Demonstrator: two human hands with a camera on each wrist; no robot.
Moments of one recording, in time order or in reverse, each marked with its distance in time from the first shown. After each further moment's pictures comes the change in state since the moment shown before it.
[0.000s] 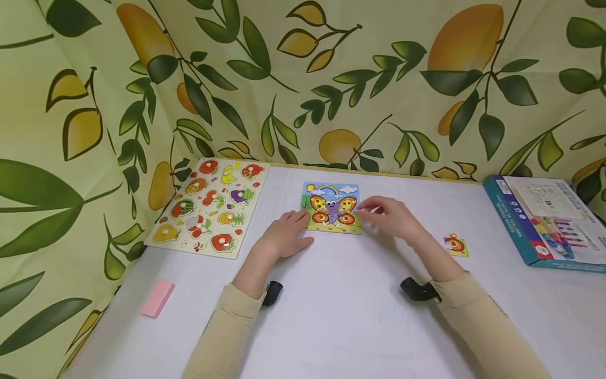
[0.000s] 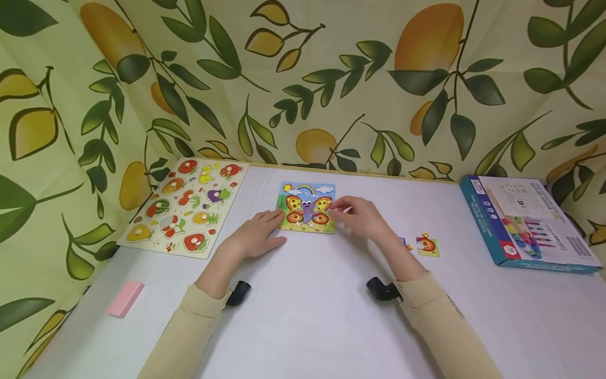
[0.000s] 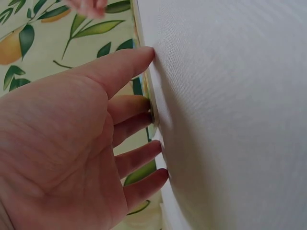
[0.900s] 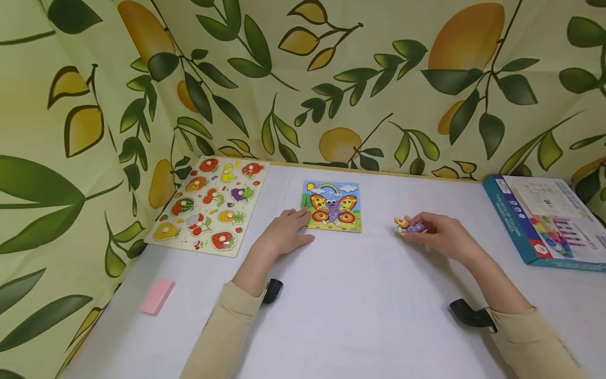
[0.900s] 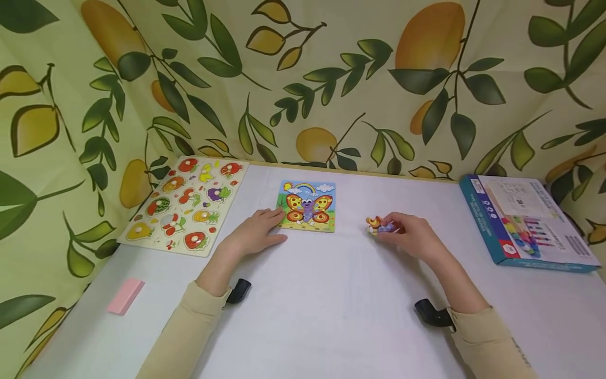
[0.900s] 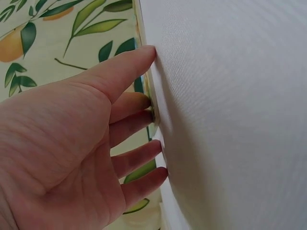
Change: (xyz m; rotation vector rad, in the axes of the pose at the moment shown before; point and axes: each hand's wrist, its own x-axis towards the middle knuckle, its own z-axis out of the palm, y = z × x) left_hand -0.001 -0.002 0.000 -0.078 0.028 0.009; right_hand -0.064 0.060 -0.045 -0.106 -0.012 0.033
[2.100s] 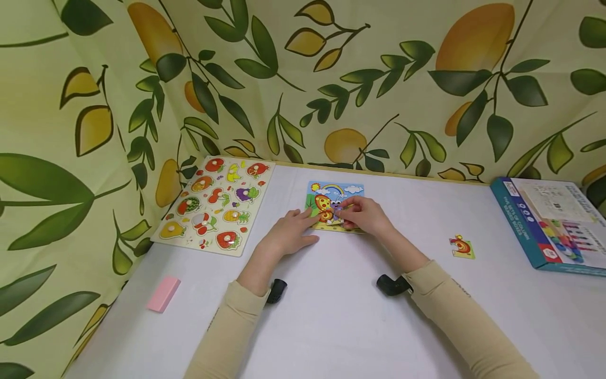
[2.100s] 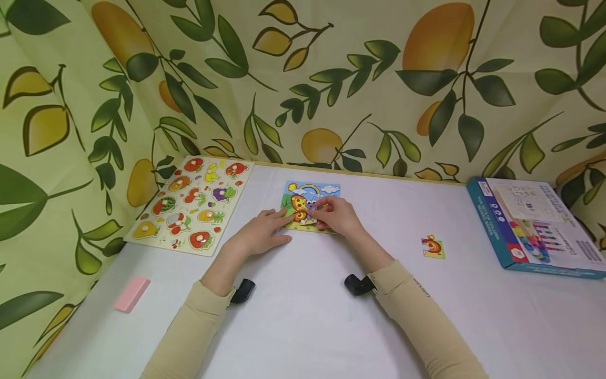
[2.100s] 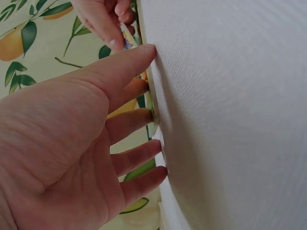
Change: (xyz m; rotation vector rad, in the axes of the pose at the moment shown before) left_hand 0.003 0.000 0.000 0.028 -0.002 0.021; right_hand 0.100 -0.089 0.086 0.501 -0.049 0.117
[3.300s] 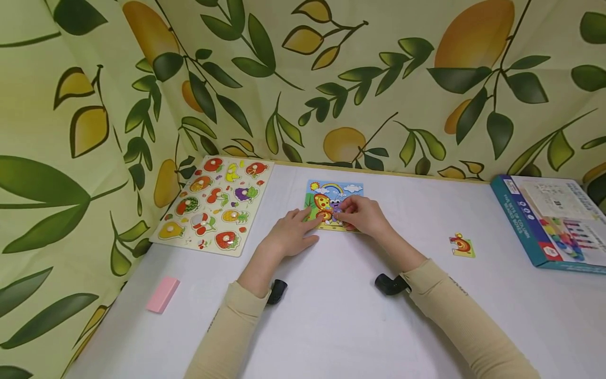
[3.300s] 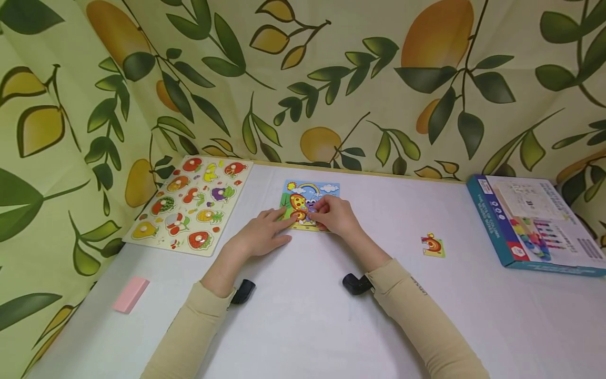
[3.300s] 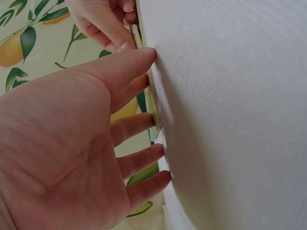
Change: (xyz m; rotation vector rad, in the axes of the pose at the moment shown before) left_hand -0.002 0.004 0.001 0.131 -0.024 0.026; right_hand -0.001 -0.001 0.002 -0.231 0.062 -0.085
